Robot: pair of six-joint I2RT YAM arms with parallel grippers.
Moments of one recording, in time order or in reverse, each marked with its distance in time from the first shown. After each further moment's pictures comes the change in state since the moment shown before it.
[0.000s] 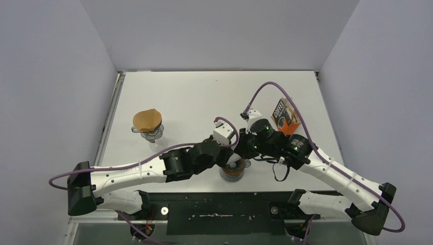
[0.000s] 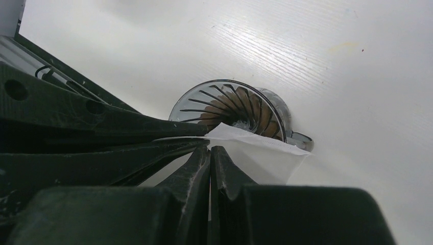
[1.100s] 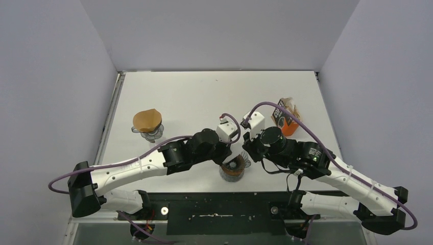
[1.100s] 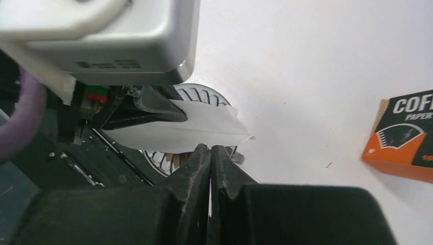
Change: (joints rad) left arm 0.101 0.030 0.070 -0.122 0.244 0.142; right arm 0.163 -0.109 0.092 -0.069 0.240 -0.388
